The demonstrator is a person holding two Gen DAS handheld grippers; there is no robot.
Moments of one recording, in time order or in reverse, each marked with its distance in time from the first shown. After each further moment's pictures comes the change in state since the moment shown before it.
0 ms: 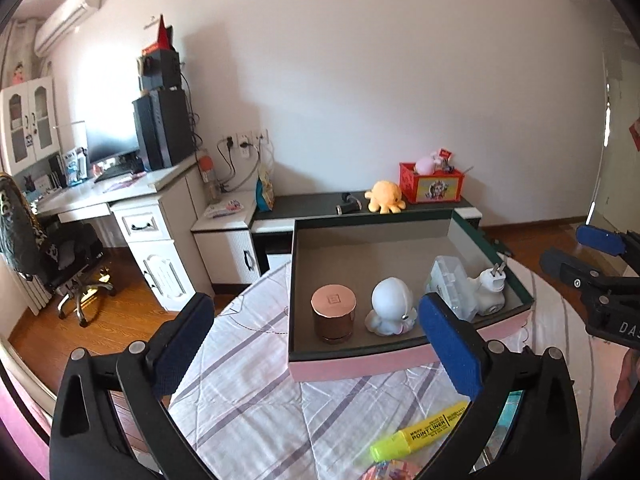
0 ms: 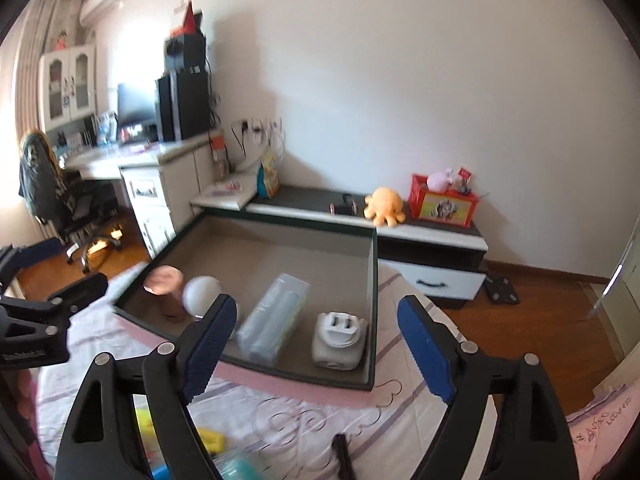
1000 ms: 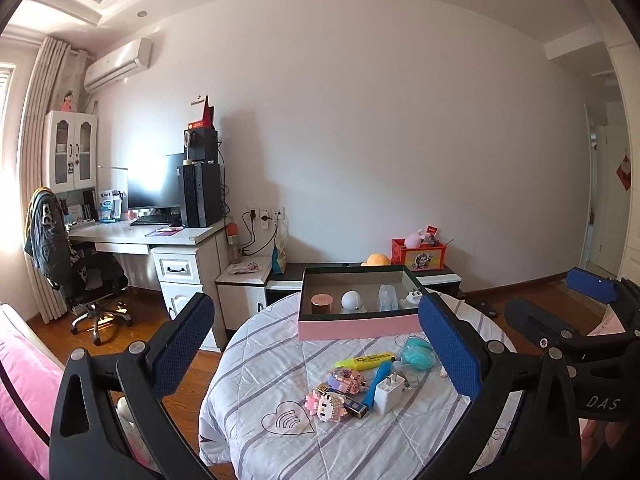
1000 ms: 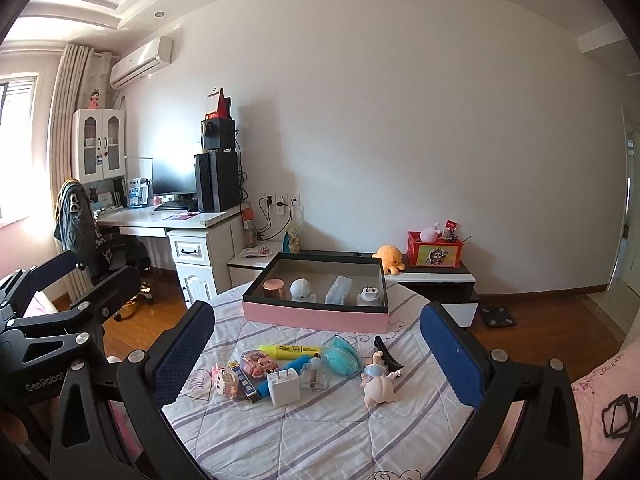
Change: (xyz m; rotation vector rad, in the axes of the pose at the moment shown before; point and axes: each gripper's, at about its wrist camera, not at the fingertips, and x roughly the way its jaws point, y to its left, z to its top) left arm -0.266 -0.008 -0.072 -0.049 -0.286 0.029; right arm -0.258 0.074 -0.090 0.042 -0.262 0.008
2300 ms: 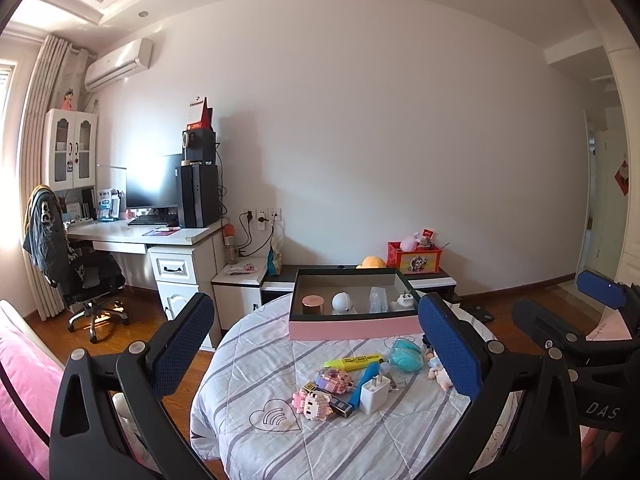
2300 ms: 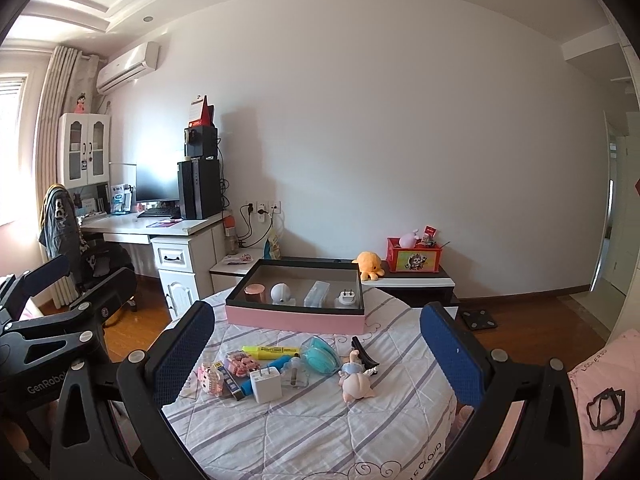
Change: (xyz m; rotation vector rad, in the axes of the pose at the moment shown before) left arm -0.004 -0.022 0.001 -0.009 -0.001 -0.005; right arm -0.022 -0.007 0.000 0.008 -0.027 -0.078
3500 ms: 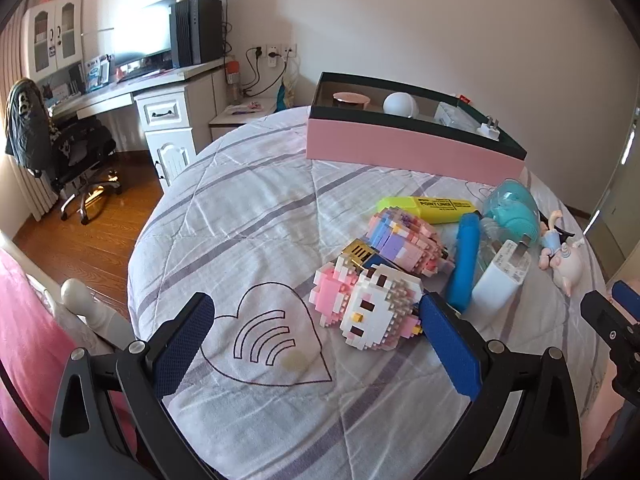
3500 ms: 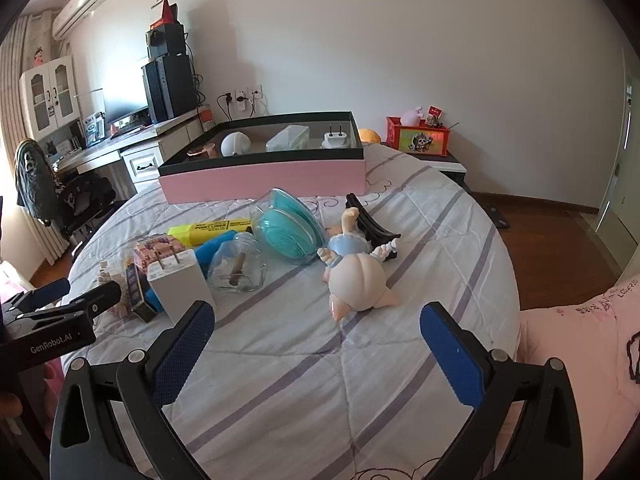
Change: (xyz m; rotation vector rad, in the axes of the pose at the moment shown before) left arm 0.198 0.038 -0.152 -0.102 0.562 0.019; right arm 0.165 -0.040 -0.119 0.074 0.412 -0.001
